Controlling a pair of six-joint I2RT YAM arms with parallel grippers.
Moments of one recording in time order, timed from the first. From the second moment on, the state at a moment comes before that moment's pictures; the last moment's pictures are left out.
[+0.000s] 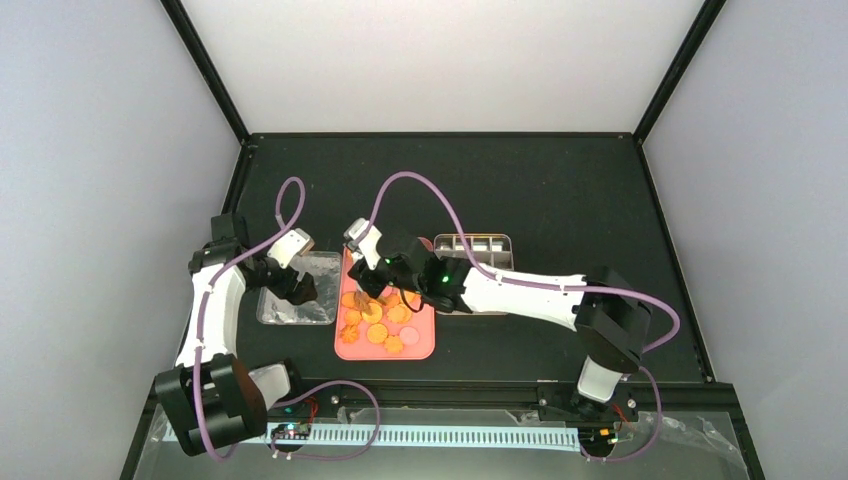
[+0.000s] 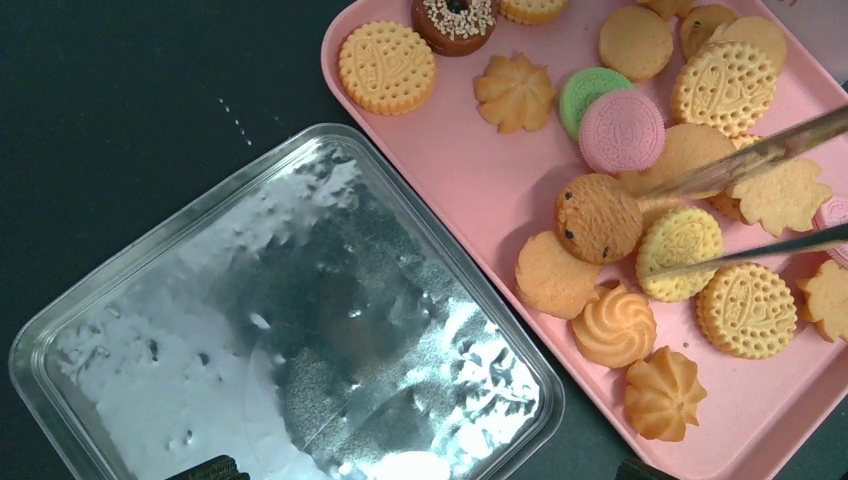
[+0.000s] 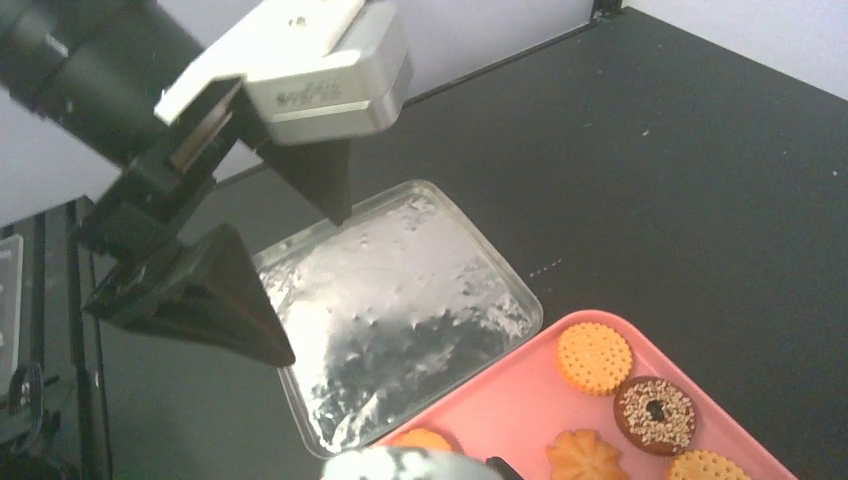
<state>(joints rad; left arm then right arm) 0.31 1.11 0.82 -0.95 0.54 0.83 1.14 1.72 1.25 0.05 0.05 0.15</state>
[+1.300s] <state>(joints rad) 0.31 1.13 0.84 -0.98 0.66 0.84 1.20 1.56 1.15 0.04 0.15 0.20</state>
